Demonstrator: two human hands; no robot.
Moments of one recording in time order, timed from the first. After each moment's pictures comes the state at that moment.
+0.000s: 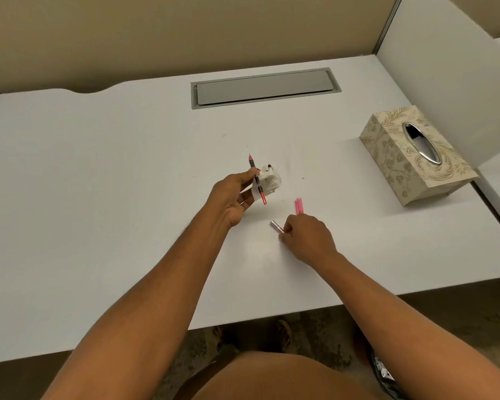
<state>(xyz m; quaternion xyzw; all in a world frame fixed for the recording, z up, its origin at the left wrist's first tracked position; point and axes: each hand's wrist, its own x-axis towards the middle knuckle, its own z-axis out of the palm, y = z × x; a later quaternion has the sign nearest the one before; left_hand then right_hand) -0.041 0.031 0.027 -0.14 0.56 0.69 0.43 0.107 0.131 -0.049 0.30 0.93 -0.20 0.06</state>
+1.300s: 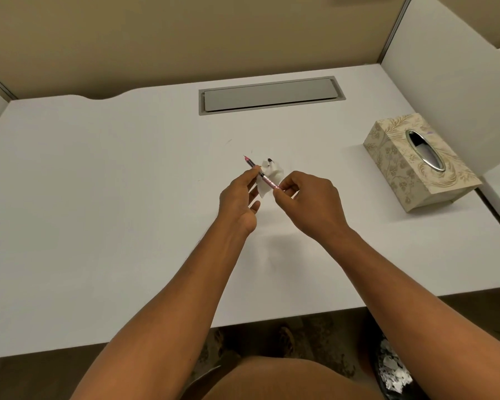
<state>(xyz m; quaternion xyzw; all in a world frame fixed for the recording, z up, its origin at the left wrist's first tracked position) -0.019 0.038 0.033 -0.16 0.55 0.73 0.37 0.083 0.129 0.048 0.29 0.90 -0.30 -0.14</state>
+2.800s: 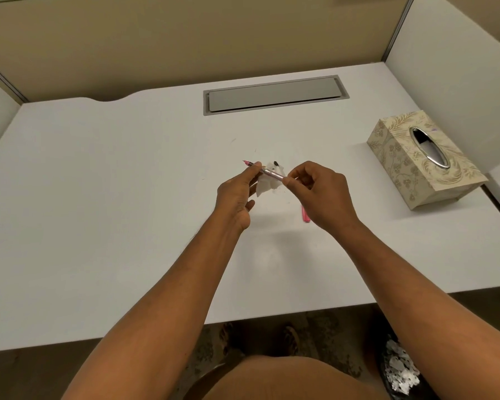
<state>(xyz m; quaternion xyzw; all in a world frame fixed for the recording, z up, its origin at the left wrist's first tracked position) -0.022 0.028 0.045 -0.13 0.64 0.67 0.35 0.089 0.144 0.046 0.26 0.85 -0.40 -0.20</state>
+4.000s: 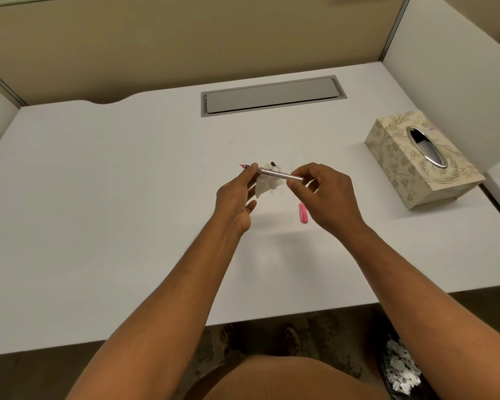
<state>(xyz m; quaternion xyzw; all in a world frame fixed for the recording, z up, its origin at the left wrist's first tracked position) -0.017 0.032 0.043 -0.14 0.62 0.69 0.35 0.101 0.152 0.047 0.24 0.87 -0.38 -0.23</state>
